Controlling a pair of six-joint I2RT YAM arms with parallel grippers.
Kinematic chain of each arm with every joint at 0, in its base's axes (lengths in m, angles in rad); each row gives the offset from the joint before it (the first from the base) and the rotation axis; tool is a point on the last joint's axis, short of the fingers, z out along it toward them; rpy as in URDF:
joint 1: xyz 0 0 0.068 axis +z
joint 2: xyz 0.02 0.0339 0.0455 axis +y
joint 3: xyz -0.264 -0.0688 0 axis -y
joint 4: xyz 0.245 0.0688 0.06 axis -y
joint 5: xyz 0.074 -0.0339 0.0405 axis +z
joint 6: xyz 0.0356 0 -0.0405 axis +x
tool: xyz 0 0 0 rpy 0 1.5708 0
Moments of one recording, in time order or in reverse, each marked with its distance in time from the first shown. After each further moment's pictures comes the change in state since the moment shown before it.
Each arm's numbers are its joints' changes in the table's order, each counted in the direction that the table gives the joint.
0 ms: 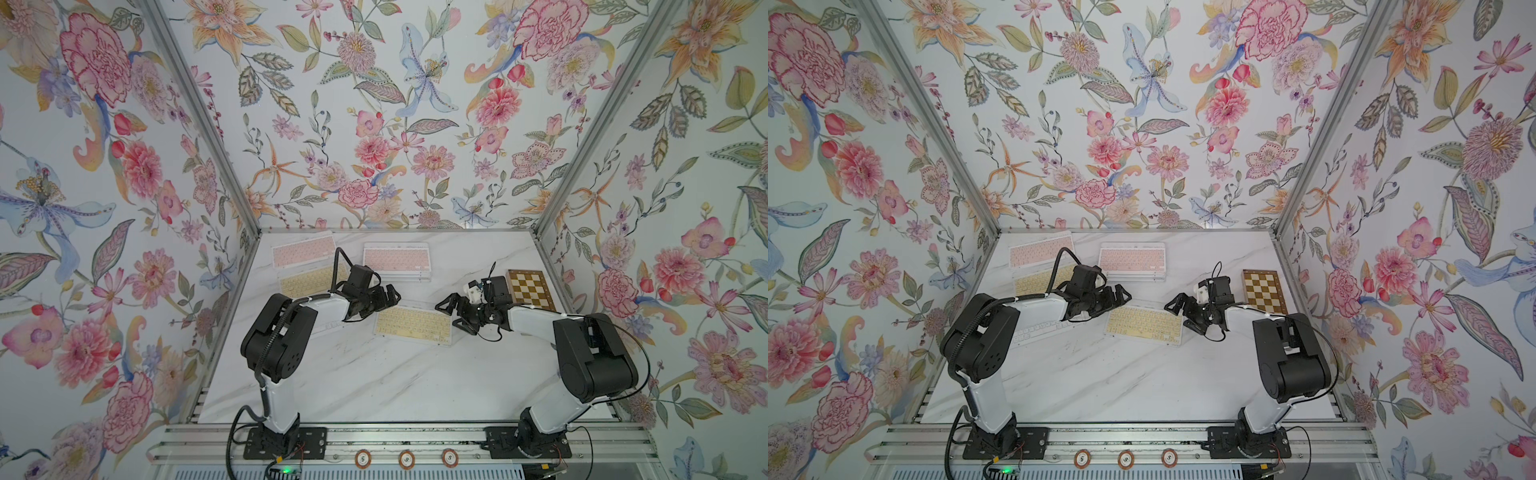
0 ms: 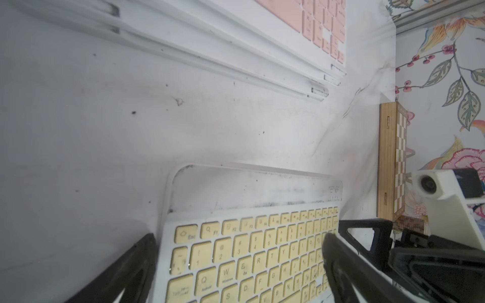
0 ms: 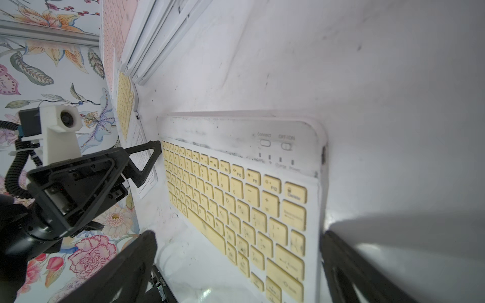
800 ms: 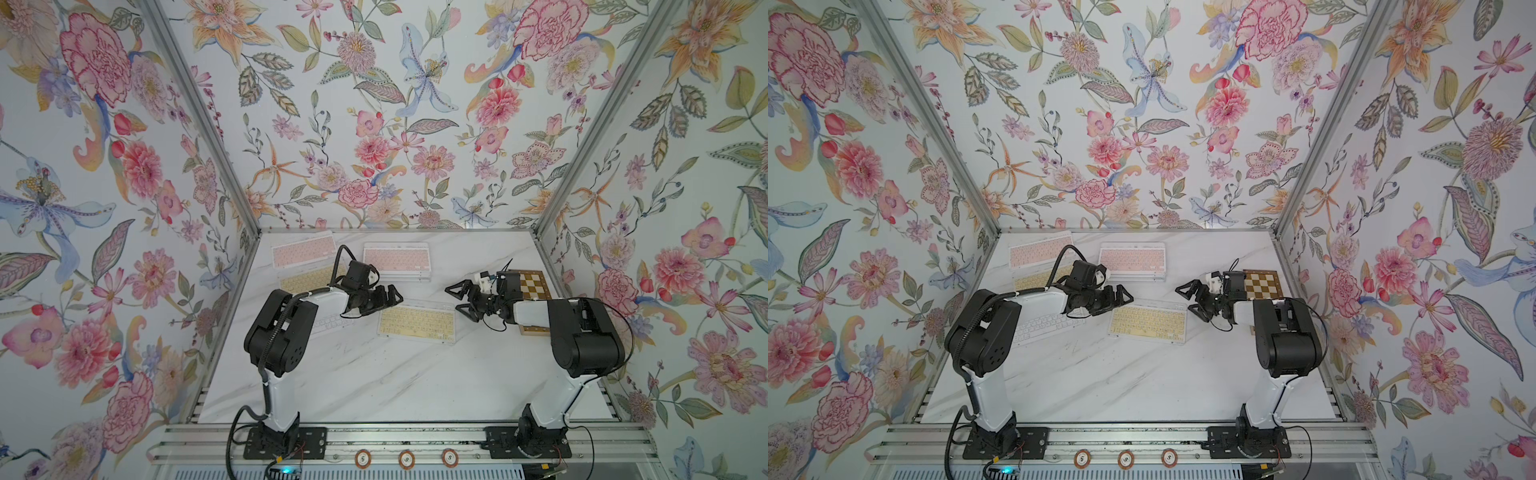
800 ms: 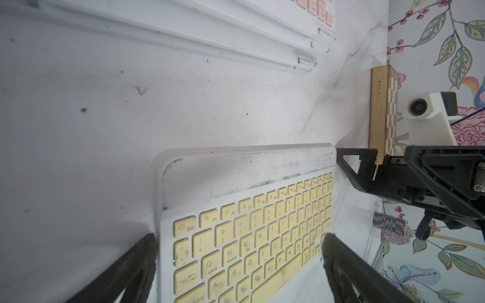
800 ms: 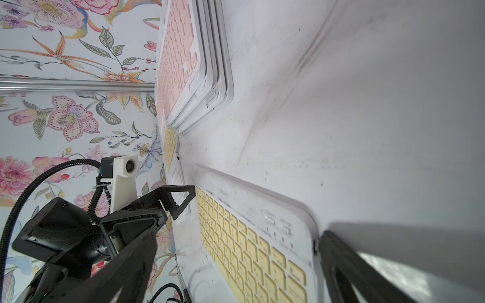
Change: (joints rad) left arm 0.042 0.040 0.074 -0.103 -0.135 0.111; right arm -0.118 0.155 0.024 0.312 0.154 0.106
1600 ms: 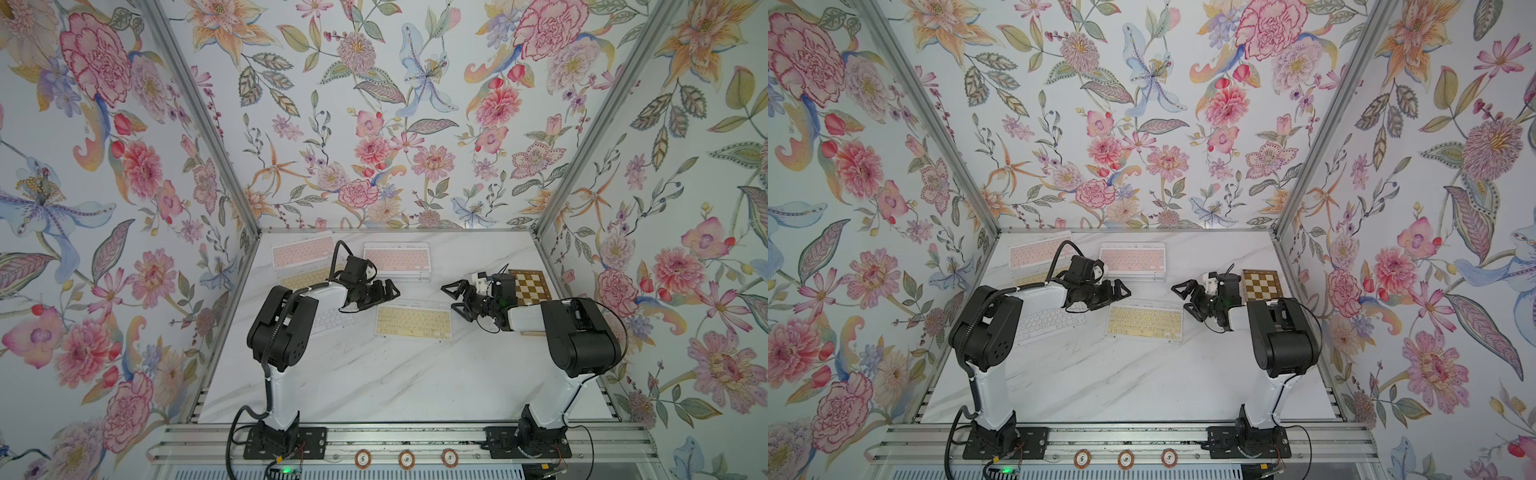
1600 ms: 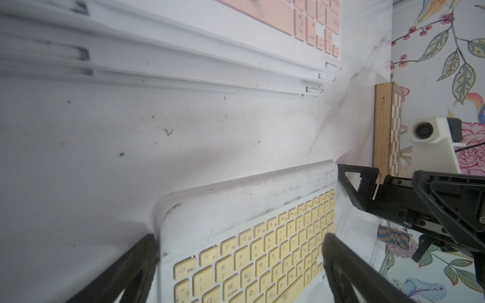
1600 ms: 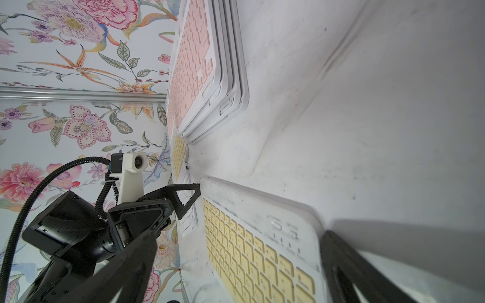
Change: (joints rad) left arm 0.024 0.043 0.062 -0.022 0.008 0.019; right arm 0.058 -0.001 -0.065 0.201 -0.068 0.128
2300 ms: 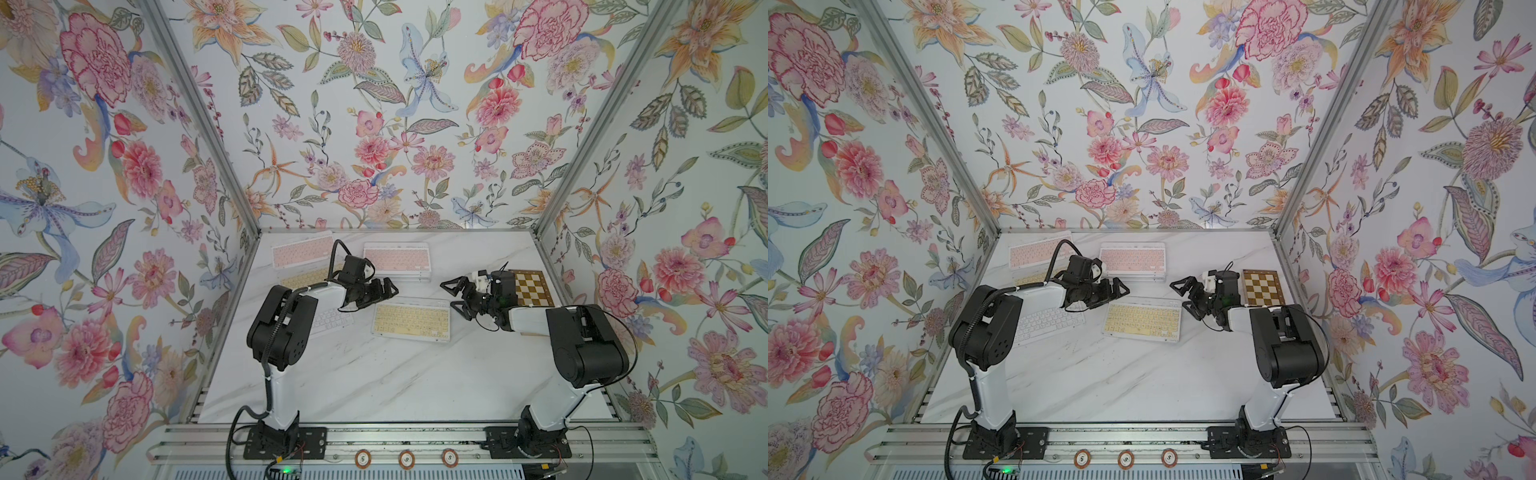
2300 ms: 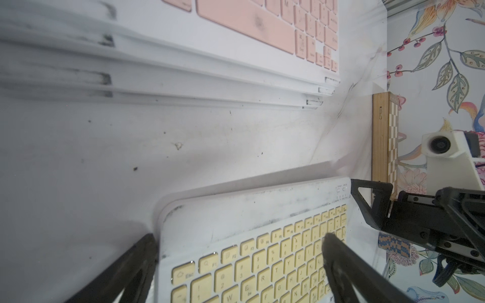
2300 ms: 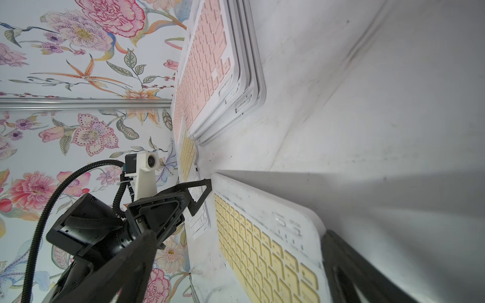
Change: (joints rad) left arm 0.013 0.004 -0.018 0.063 0.004 -0.023; right arm 0.028 -0.079 0.002 -0.055 -0.035 0.074
